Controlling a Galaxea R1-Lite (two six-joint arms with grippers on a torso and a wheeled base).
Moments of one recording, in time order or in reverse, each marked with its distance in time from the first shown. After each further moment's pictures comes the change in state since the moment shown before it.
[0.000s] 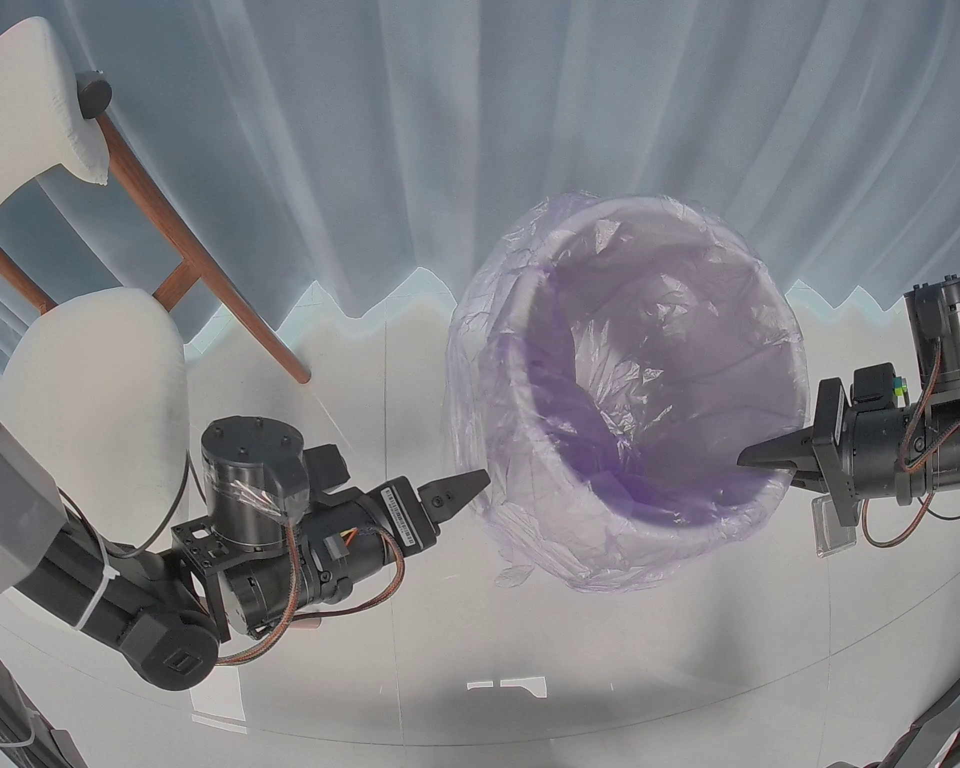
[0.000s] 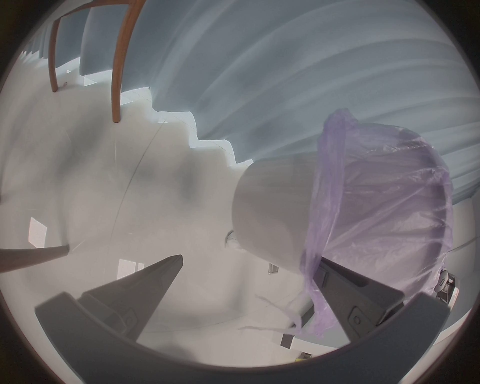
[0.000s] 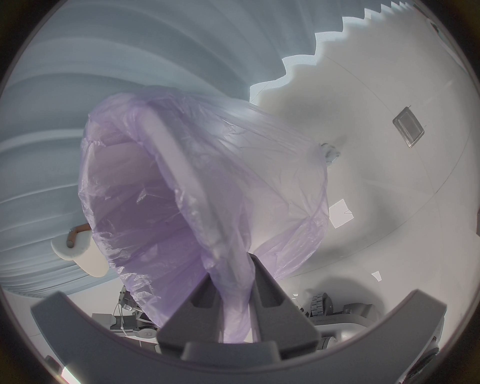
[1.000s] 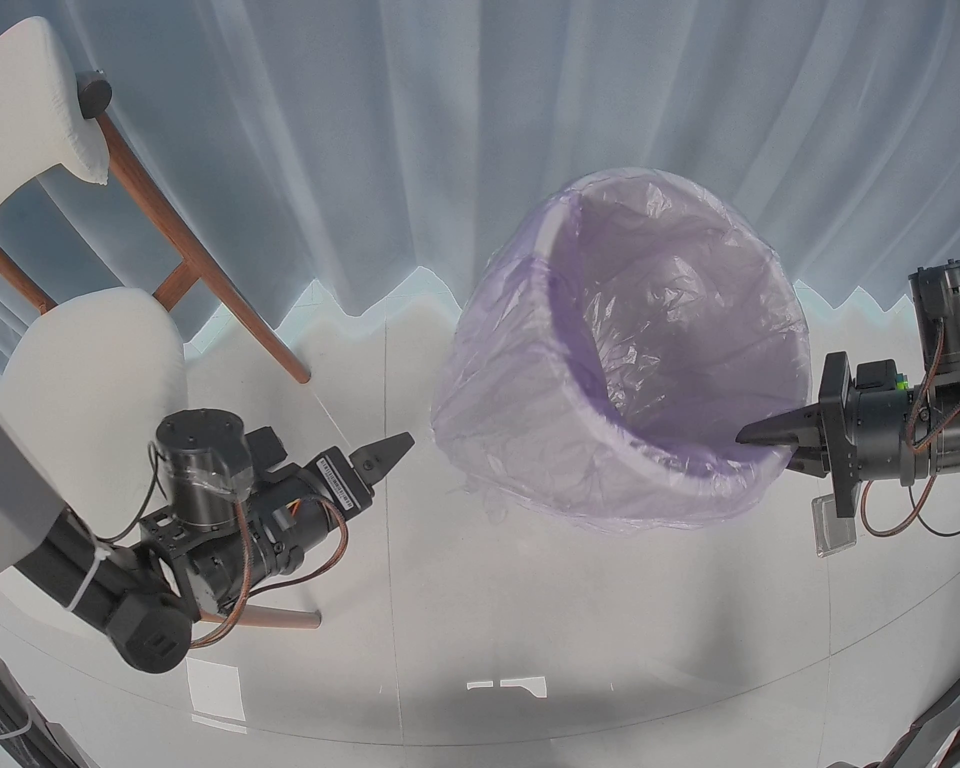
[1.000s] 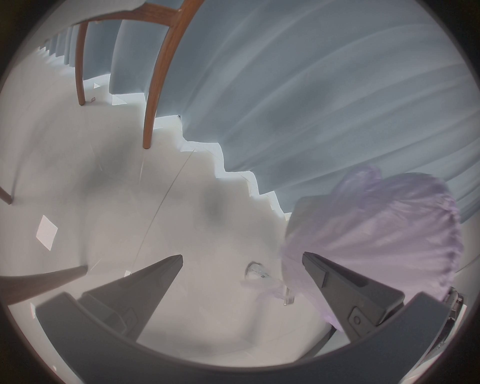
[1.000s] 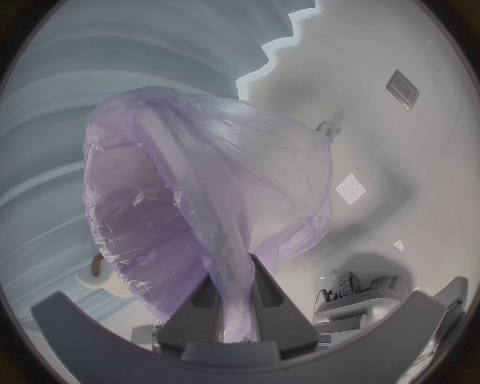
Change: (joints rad) left arm 0.143 0.016 0.061 -0.141 0.048 -0.002; right arm -0.030 0.009 -0.034 -0.013 0.076 0.204
